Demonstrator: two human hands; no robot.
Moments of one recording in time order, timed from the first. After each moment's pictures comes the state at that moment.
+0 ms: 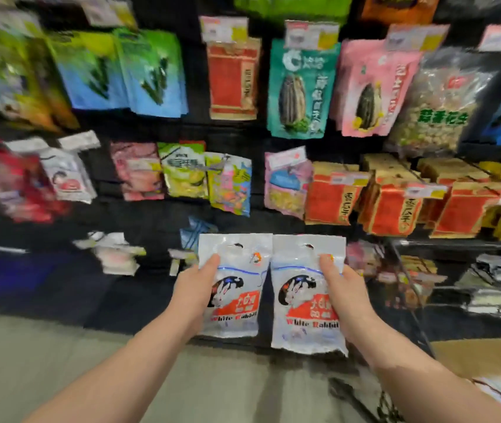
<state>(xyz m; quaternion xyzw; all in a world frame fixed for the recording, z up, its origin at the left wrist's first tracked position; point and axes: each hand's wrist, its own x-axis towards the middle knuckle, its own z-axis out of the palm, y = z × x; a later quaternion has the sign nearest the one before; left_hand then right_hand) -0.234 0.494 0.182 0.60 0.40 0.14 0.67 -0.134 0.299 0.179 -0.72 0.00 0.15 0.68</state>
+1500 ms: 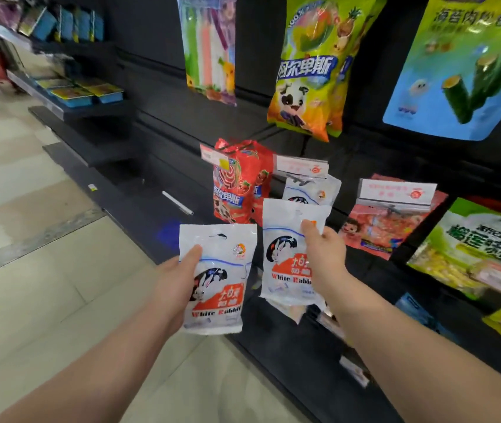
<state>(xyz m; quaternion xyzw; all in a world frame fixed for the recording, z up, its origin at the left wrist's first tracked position) -0.371 1.071 0.156 0.43 0.58 0.33 0.61 -0.169 1.026 0.164 -0.72 -0.17 0.31 0.60</state>
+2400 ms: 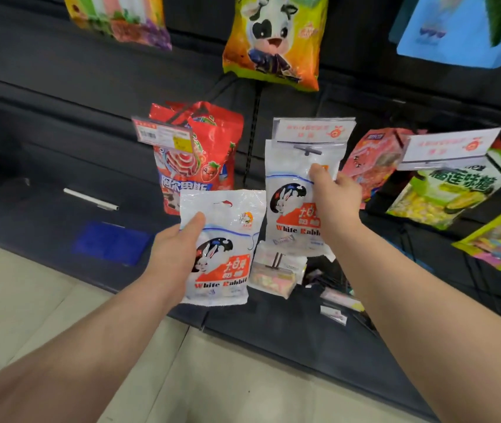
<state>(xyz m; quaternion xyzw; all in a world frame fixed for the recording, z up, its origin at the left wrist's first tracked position) -0.325 1.221 0.114 0.49 0.48 0.20 0.70 -0.144 1.125 0.137 -0.75 -0.07 0.10 0.65</state>
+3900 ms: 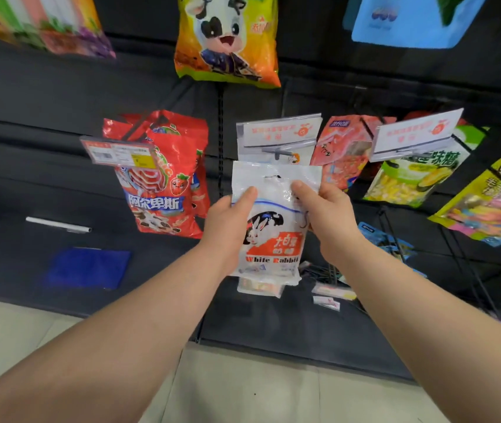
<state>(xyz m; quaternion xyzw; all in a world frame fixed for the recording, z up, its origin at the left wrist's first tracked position) -0.227 1.207 0.118 0.55 0.33 0.15 0.75 -0.147 1.096 0.133 -0.68 -0.09 0.18 0.70</state>
